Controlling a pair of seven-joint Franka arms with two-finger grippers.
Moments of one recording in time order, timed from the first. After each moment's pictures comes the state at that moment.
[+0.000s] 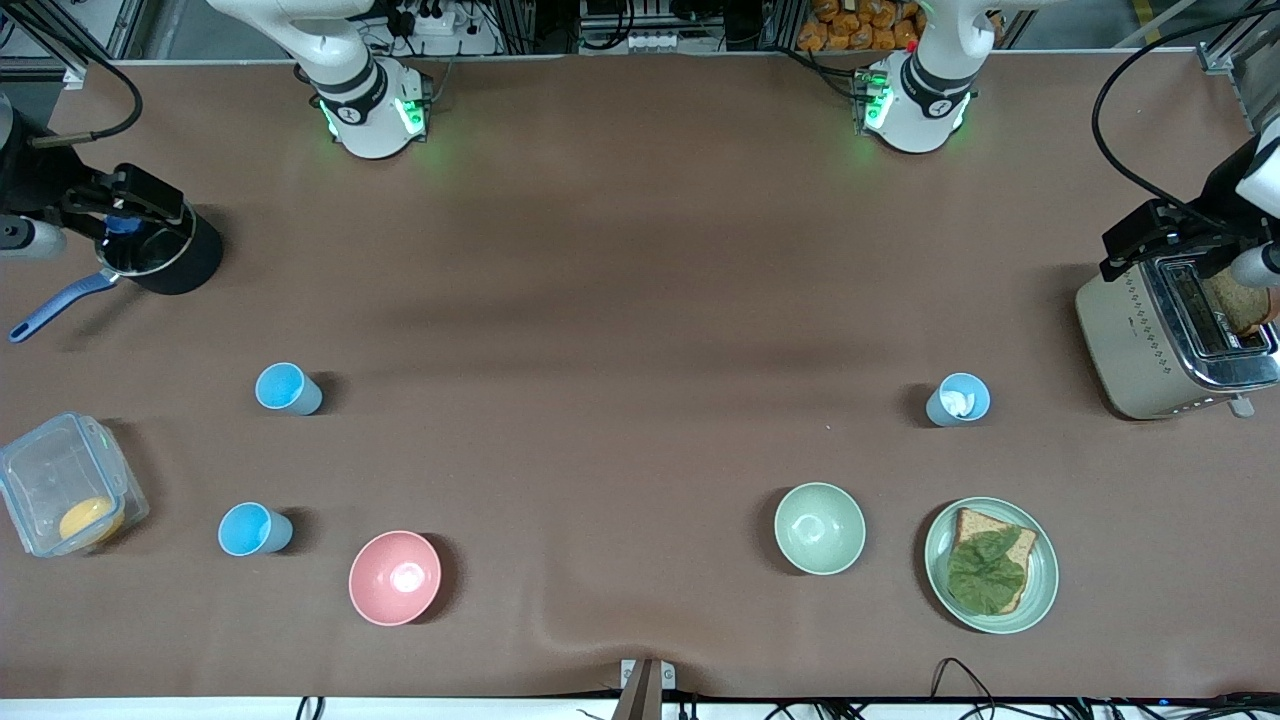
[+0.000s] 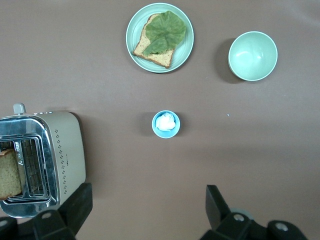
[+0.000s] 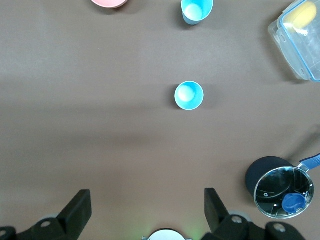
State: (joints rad) left arm -0.04 0.00 -0.03 -1.55 0.02 1.61 -0.08; right arm 0.00 -0.05 0.02 -1.58 0.04 1.44 0.00
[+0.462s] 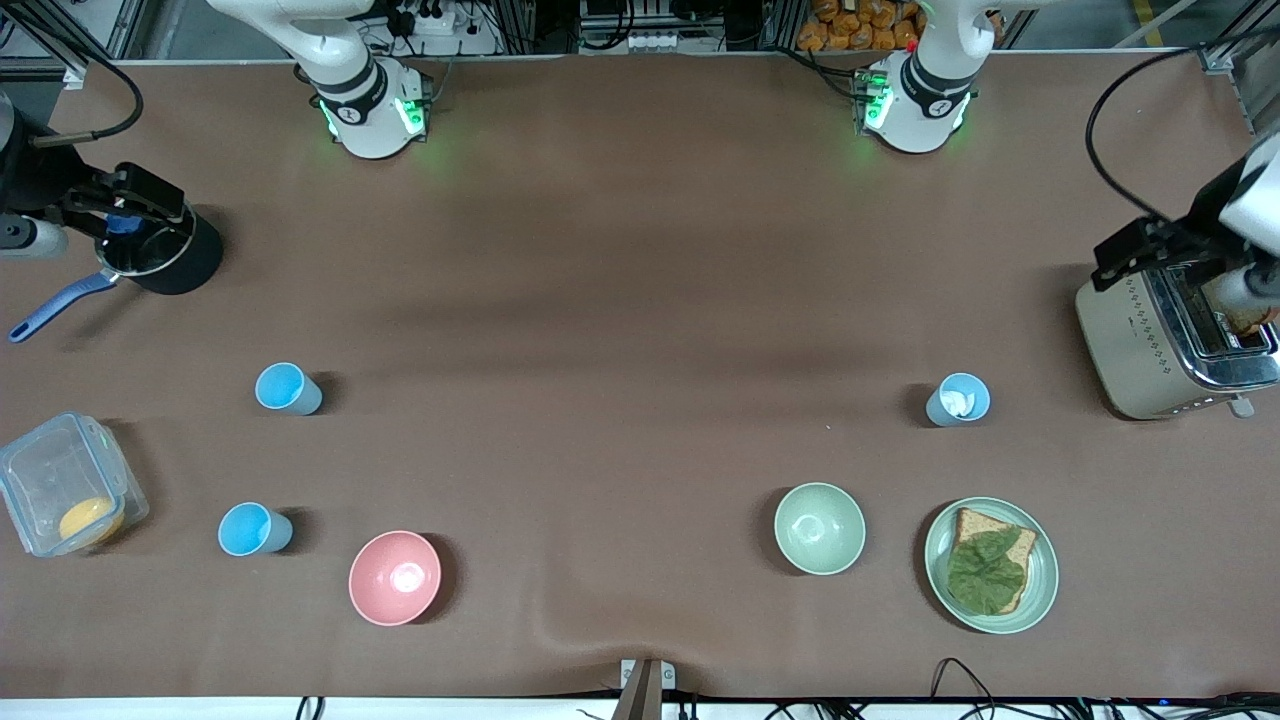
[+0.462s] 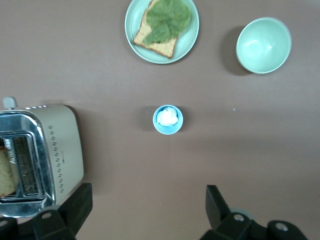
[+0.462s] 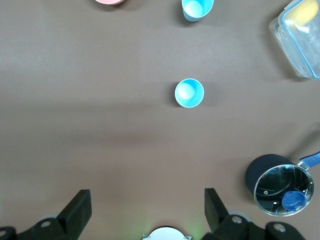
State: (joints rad) left arm -0.03 0.07 -0.03 -1.57 0.02 1.63 -0.08; right arm 0.00 -0.05 0.02 -1.58 0.04 1.42 0.00
